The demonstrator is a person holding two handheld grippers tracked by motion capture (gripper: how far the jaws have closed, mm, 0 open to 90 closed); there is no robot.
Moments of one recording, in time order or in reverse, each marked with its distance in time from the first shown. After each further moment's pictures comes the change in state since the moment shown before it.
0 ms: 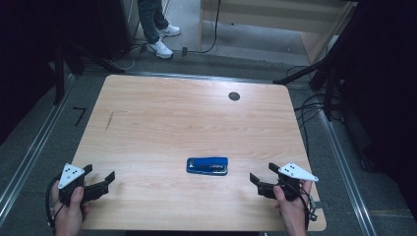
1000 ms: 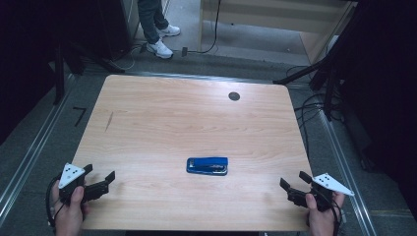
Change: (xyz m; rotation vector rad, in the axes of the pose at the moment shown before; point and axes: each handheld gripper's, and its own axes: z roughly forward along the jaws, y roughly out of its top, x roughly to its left) left arm -0.001 0.001 0.001 -0.007 -0.002 0.000; right arm -0.059 -0.030 -0.054 -0.034 -0.137 0.085
